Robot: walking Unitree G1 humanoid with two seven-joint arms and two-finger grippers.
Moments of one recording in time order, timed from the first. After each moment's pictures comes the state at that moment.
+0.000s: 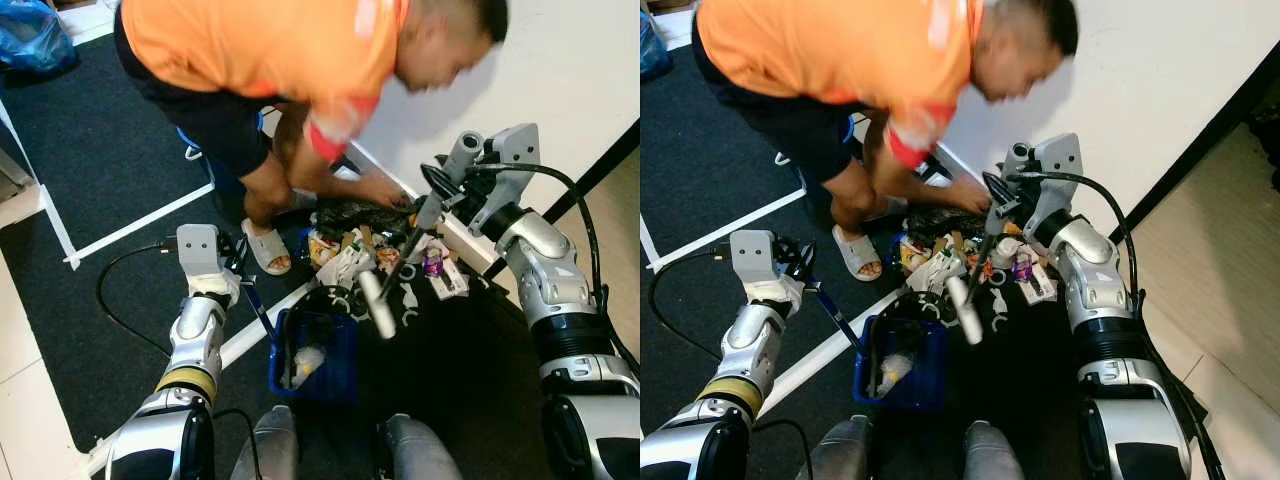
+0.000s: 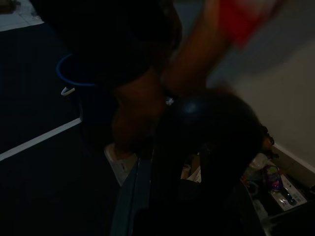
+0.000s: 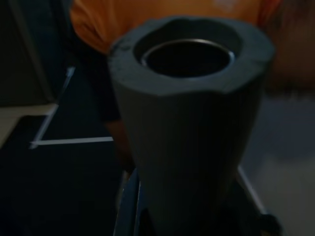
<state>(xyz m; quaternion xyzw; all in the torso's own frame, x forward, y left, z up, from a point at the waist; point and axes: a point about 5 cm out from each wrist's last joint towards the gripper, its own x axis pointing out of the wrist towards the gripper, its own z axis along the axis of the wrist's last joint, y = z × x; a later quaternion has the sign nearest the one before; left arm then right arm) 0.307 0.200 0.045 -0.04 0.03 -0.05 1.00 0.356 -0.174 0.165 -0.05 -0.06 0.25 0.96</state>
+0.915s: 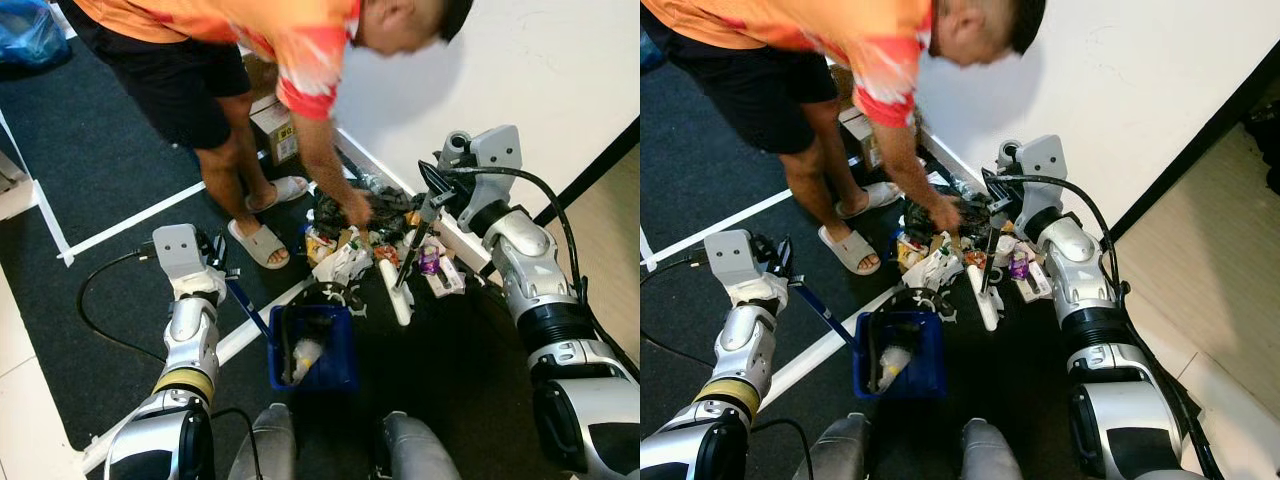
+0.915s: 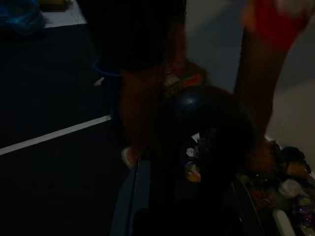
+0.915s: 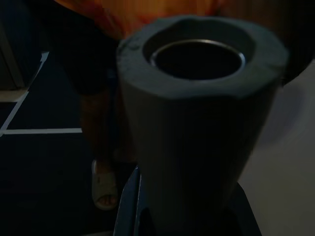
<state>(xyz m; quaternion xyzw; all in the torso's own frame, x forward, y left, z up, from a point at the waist) 0.305 0.221 0.051 -0.05 0.01 0.05 1.00 0.365 -0.163 0.156 -0.08 -0.07 0.22 0.97</state>
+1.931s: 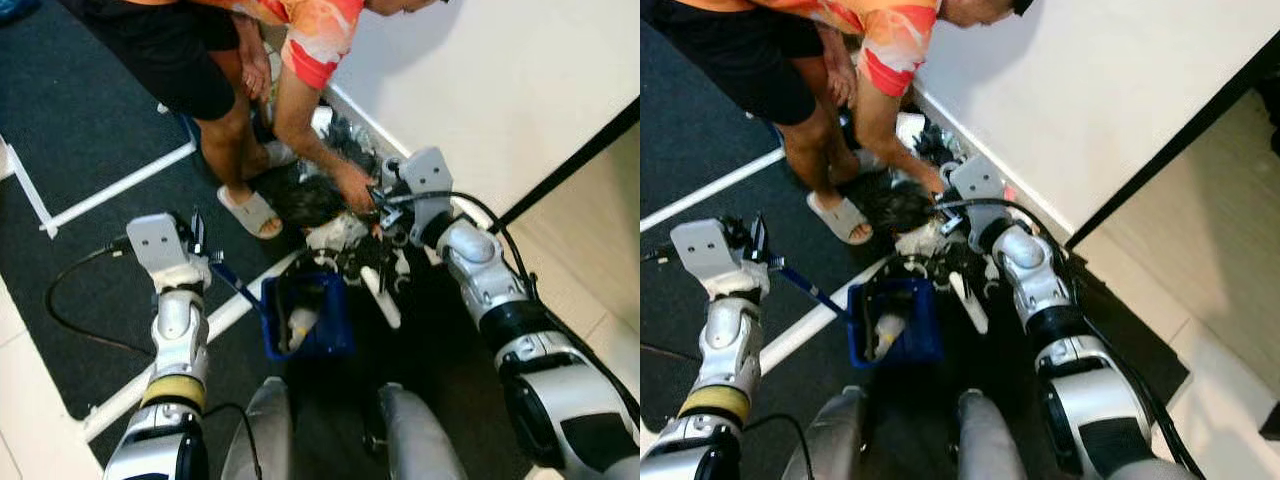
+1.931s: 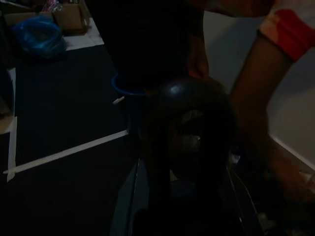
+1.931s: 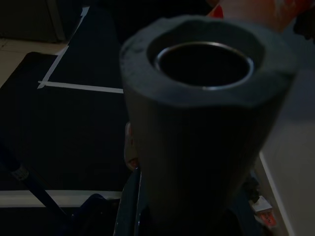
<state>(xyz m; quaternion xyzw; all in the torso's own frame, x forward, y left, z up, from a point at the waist) 0.299 0.232 0.084 -0.01 -0.09 0.09 0.99 0.365 -0.107 0.142 -0.13 -0.06 0.31 0.94</state>
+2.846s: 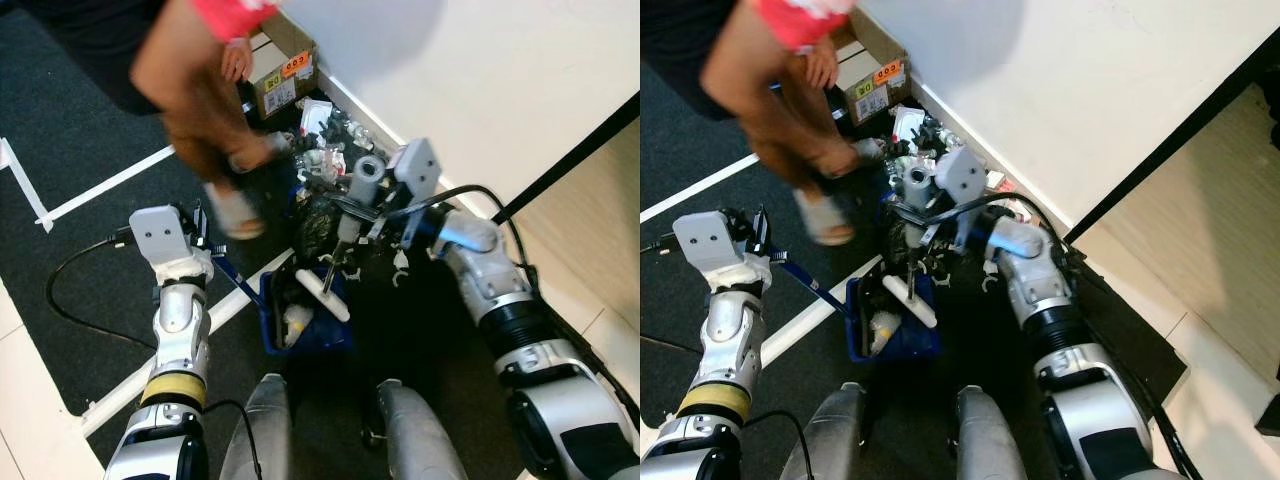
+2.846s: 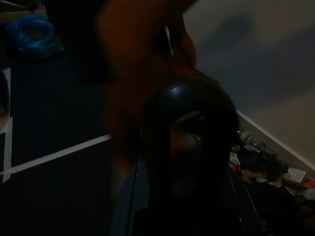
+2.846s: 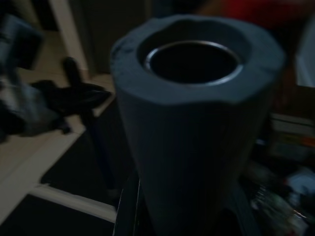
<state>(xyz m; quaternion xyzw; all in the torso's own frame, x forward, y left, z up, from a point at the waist) 0.310 0.224 0.090 -0.01 -0.08 0.07 0.99 0.348 -0.099 0.172 -0.08 -0.10 0.47 0.88</state>
